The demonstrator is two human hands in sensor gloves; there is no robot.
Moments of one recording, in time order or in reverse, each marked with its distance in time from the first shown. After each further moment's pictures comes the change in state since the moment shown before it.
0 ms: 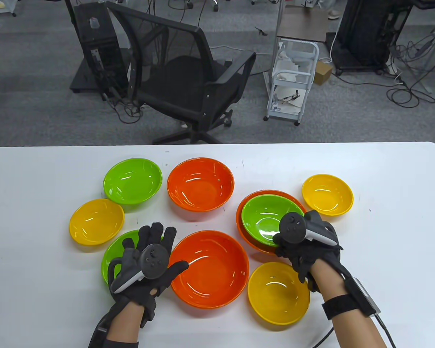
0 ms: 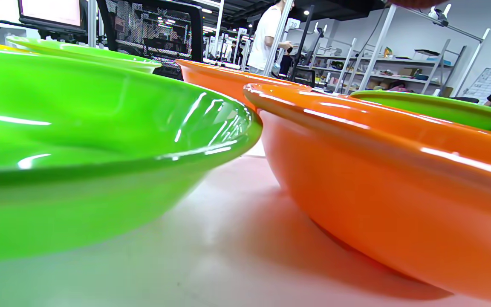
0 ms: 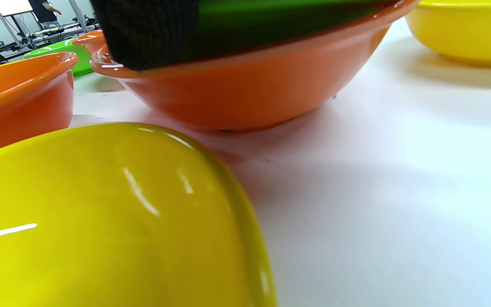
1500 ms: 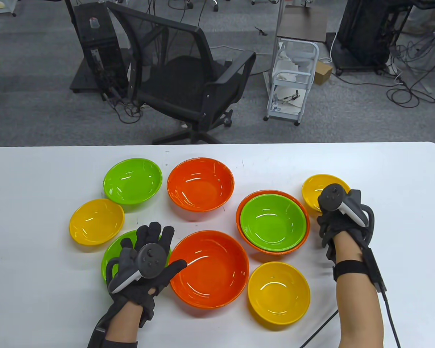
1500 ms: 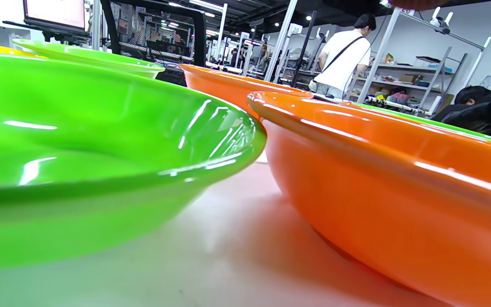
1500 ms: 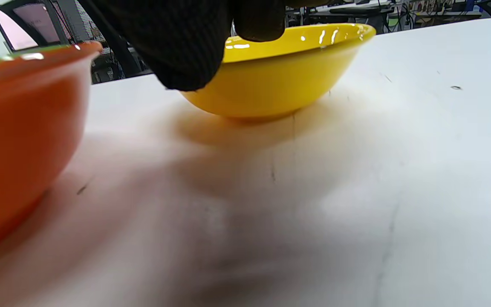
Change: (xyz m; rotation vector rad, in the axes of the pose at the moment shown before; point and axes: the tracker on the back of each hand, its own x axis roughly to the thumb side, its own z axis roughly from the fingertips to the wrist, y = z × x) left_hand -0.005 0.001 -0.001 0.013 0.004 0.016; right_hand -0.127 -0.027 -0.025 -0.203 0.459 -0.070
